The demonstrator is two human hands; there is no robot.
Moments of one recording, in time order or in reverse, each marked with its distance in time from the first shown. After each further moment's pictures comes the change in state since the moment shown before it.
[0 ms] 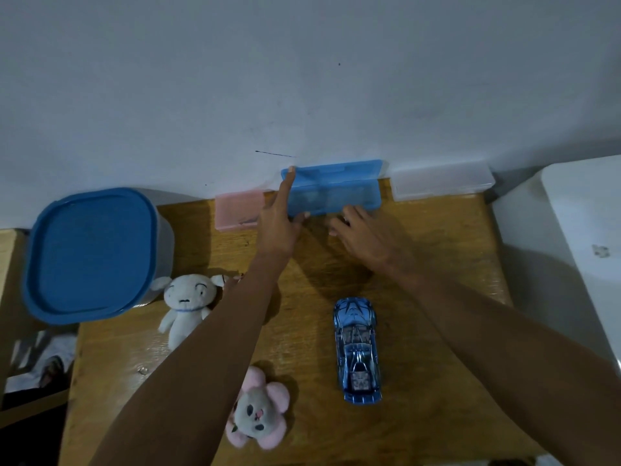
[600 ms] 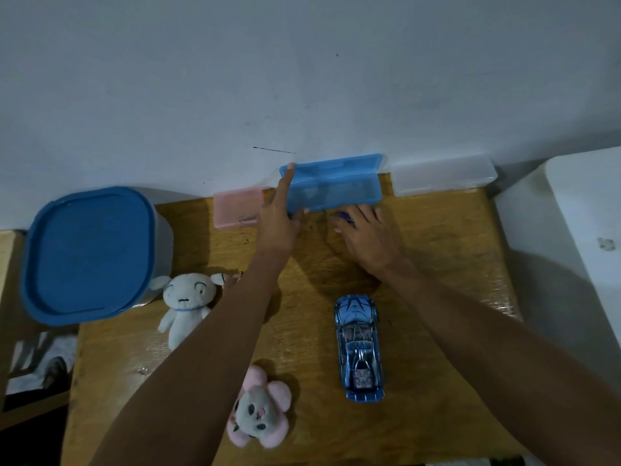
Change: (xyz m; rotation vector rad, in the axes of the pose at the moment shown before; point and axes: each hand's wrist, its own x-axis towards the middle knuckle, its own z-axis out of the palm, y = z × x) left_hand -0.002 0.000 0.002 0.015 0.008 -0.003; right_hand -0.013 -0.004 0.021 -0.012 0.103 0.107
